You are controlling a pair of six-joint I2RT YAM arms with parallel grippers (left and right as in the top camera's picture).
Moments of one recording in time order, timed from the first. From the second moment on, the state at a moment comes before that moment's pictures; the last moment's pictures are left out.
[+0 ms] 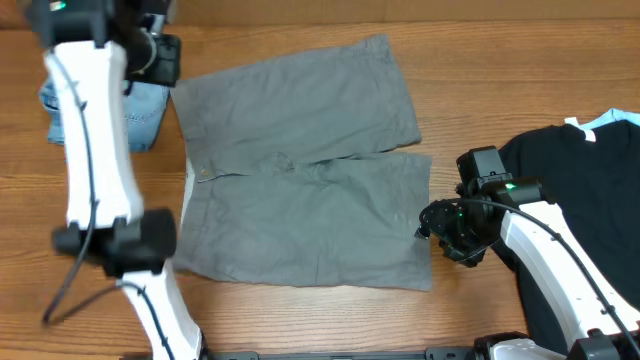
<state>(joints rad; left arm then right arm) 0.07 2.15 2.64 -1.66 0.07 0.19 0.16 1.38 0.90 -1.06 -0.29 0.68</state>
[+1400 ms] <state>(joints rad) 0.55 1.59 0.84 -1.05 0.28 -0.10 0.16 1.38 0.89 -1.16 -0.30 0.65</state>
